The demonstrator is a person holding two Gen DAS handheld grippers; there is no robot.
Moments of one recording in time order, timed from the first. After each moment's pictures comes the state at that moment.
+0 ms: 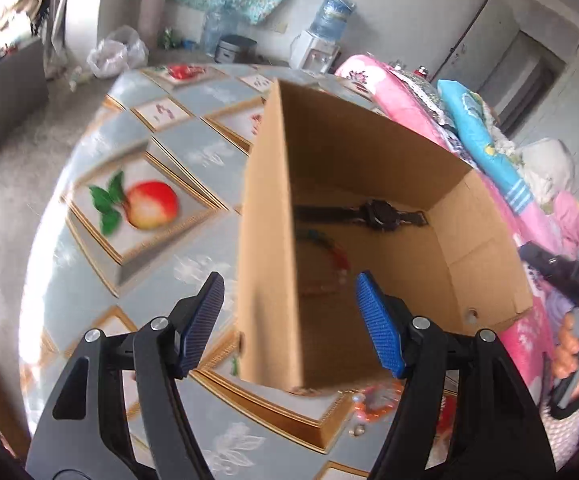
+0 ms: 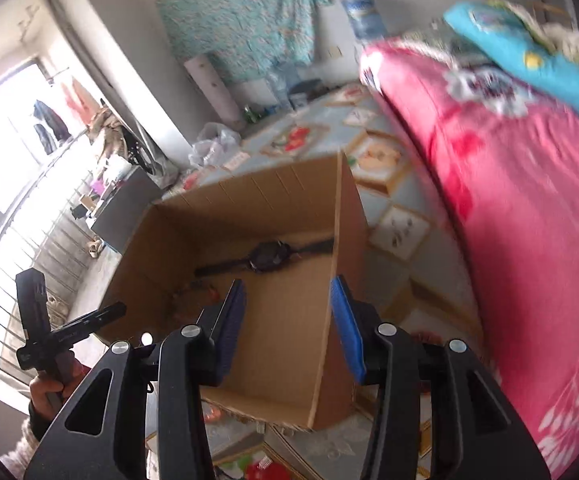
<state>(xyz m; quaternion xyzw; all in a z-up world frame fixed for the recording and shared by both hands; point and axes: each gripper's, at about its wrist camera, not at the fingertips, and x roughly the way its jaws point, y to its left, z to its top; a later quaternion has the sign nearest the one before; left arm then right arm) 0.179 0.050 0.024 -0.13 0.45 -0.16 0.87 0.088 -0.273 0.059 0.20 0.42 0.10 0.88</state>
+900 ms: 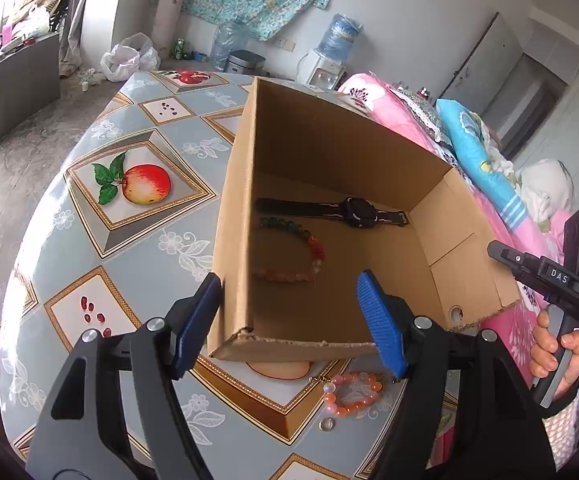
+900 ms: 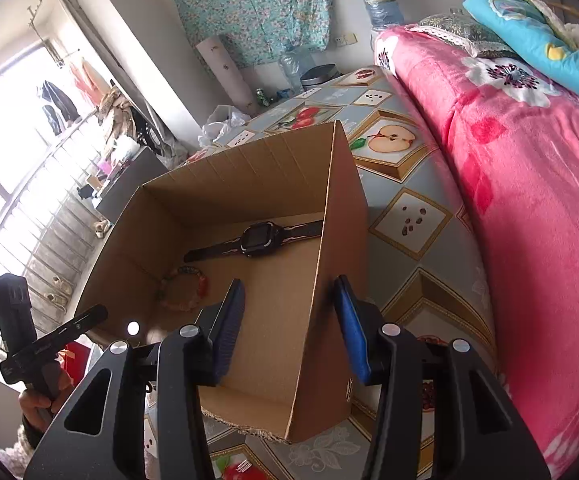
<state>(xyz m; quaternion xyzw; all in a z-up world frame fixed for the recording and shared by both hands) 0.140 0.030 0.028 -0.15 0.42 -0.13 0.89 0.108 -0.273 0.040 0.17 0.42 0.14 0.88</state>
